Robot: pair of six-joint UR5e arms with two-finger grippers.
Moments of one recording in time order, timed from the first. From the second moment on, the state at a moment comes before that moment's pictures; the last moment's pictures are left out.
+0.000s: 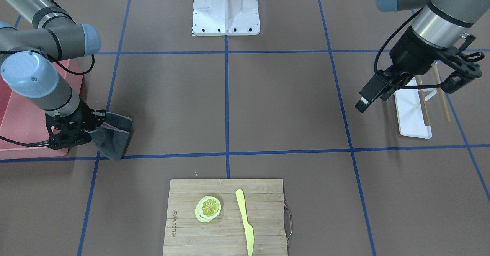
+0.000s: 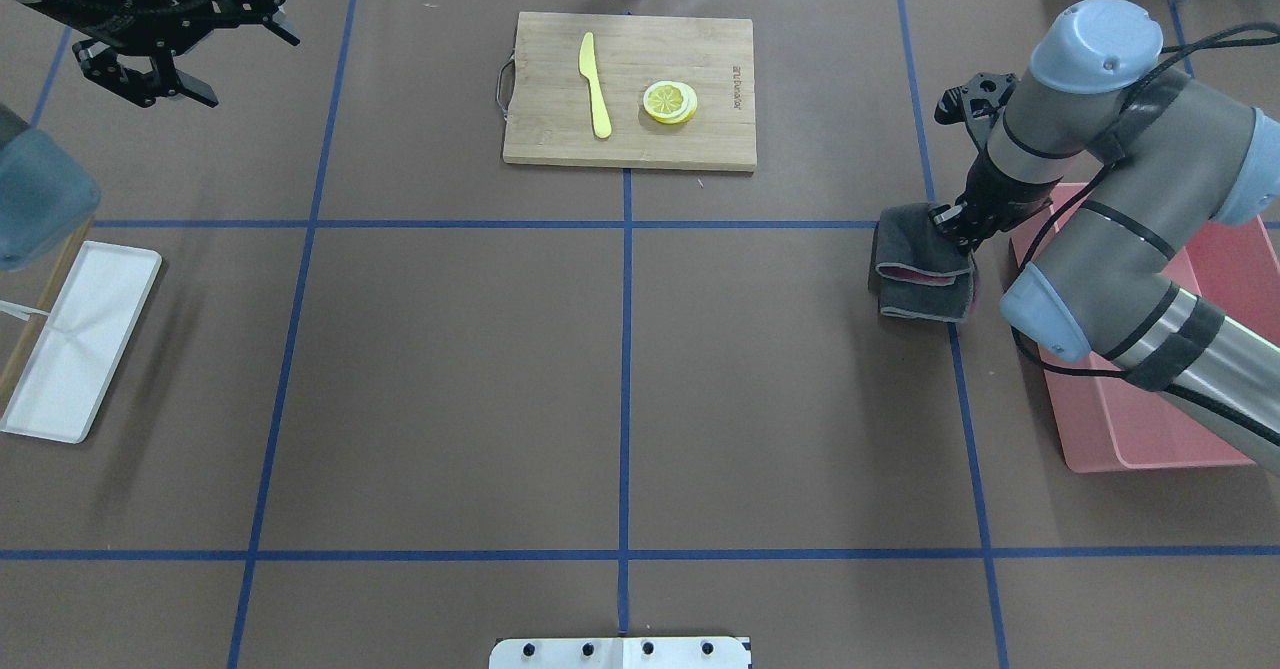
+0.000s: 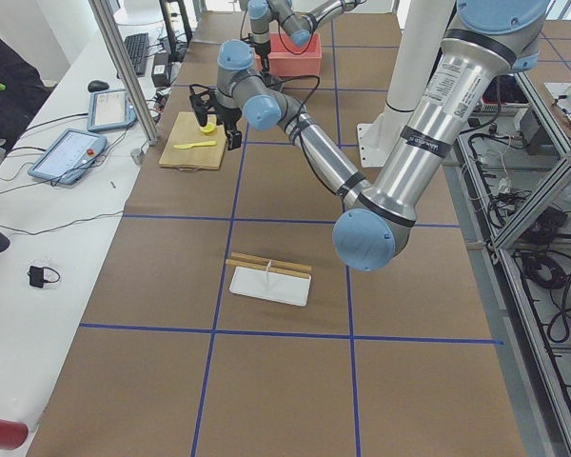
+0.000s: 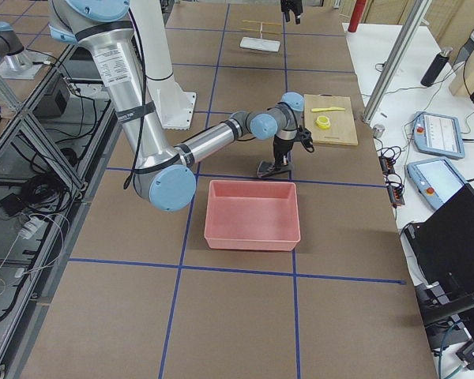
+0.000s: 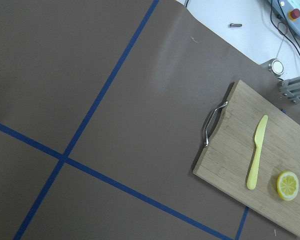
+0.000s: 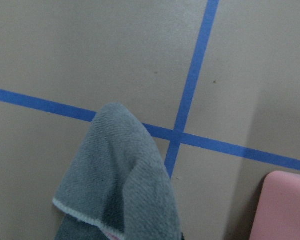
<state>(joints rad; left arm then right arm) -1.08 -2.03 -1.89 -1.70 -2.22 -1.44 0.90 -1.19 1.64 -1.60 2.10 0.54</state>
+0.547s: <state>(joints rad) -1.09 -2.02 -1.88 -1.70 -2.22 -1.43 0.80 -1.17 1.67 -1.62 2.08 0.54</state>
